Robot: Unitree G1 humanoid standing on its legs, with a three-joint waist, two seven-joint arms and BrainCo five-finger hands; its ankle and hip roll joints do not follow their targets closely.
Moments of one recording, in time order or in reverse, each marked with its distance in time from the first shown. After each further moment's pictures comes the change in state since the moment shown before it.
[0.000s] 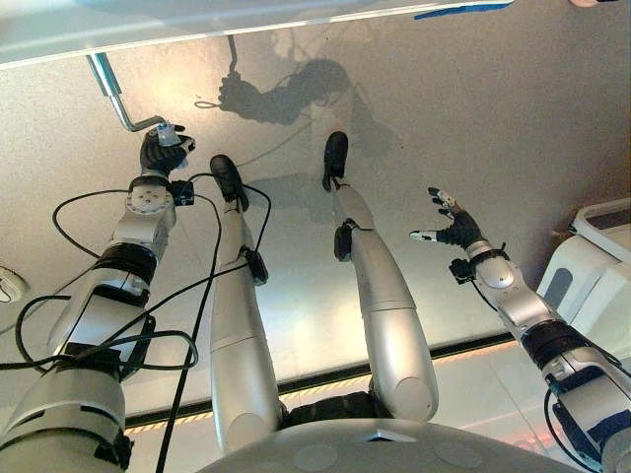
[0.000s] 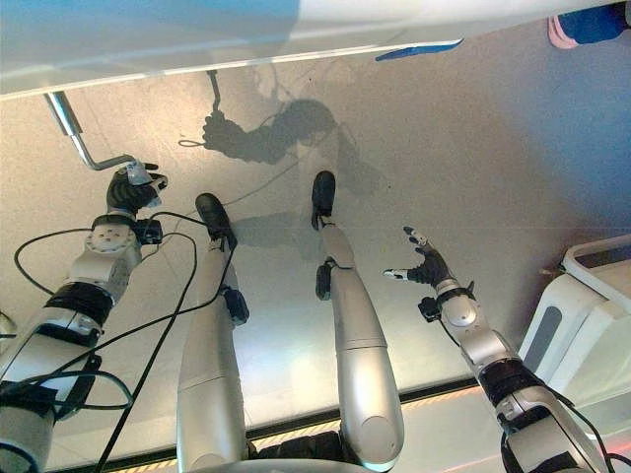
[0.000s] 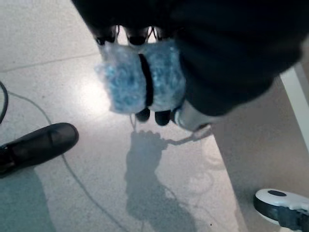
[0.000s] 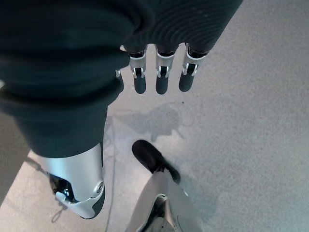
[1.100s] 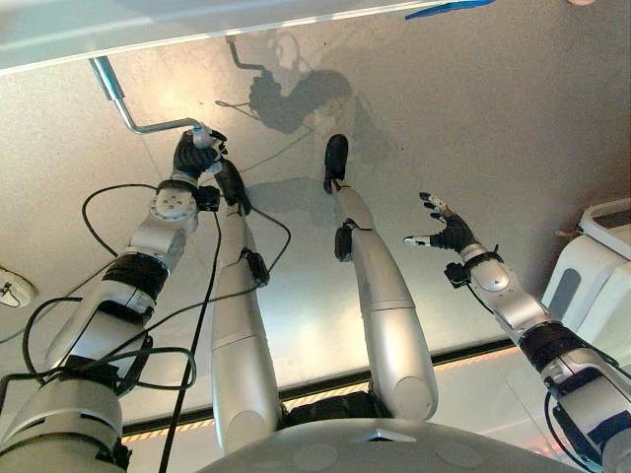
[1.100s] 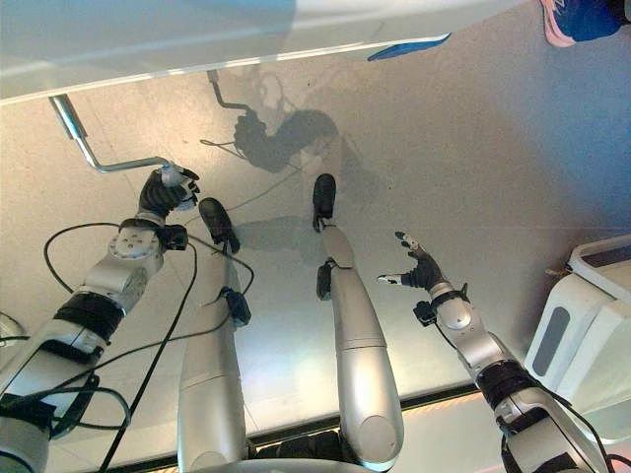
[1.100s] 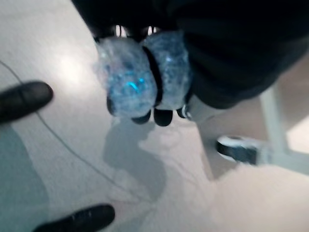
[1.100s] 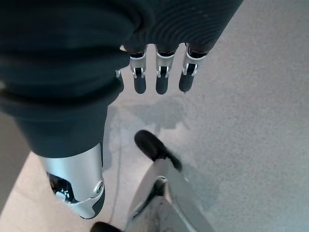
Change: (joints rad) left arm 0.119 0.038 -0.119 -0.350 -0.075 0.016 -0.007; right arm 0.008 -0.001 0.037 -0.016 -0.005 0.000 0.012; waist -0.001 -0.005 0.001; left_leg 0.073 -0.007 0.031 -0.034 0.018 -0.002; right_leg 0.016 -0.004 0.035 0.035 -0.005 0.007
